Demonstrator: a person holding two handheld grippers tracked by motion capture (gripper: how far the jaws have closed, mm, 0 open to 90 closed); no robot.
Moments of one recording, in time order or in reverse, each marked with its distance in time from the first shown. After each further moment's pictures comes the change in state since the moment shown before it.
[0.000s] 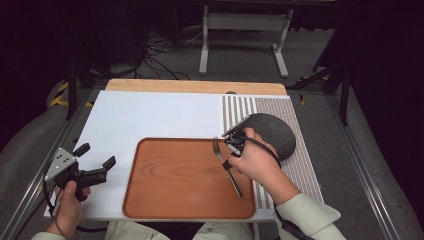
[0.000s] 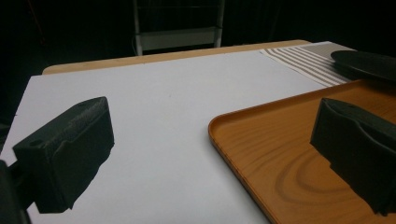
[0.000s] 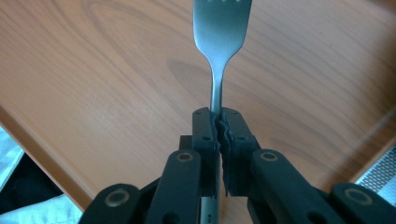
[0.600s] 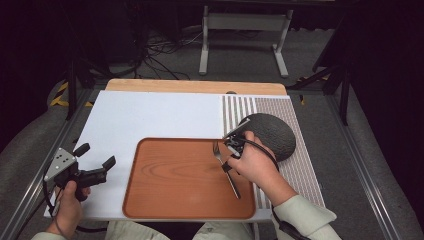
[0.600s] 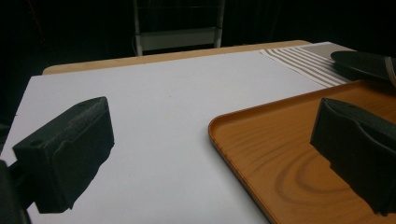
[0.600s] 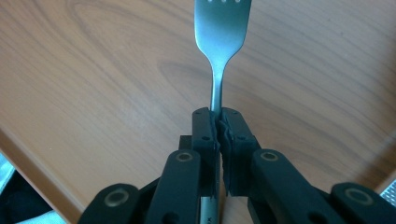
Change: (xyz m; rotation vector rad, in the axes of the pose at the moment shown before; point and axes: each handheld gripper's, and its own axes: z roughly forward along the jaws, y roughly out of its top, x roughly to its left) left arm 0.000 0.000 0.000 -0.001 0.000 0.000; right arm -0.008 -0.003 0.016 -0.009 0.018 0.043
